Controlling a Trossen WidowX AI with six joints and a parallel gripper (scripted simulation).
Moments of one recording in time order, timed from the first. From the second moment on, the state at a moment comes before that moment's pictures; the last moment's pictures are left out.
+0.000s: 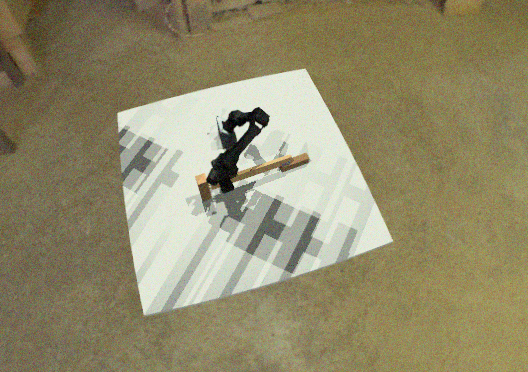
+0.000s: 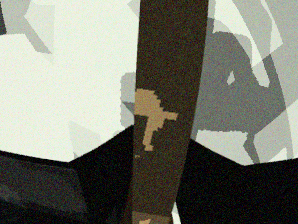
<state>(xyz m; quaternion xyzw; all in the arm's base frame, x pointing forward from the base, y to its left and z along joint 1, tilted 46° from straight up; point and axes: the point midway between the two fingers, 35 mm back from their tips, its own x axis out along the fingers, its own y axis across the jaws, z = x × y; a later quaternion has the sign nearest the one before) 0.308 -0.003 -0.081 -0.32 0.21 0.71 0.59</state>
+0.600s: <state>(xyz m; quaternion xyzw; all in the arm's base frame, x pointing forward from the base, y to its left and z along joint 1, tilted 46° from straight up) 0.308 -0.001 -0.081 -0.32 0.21 0.71 0.59</state>
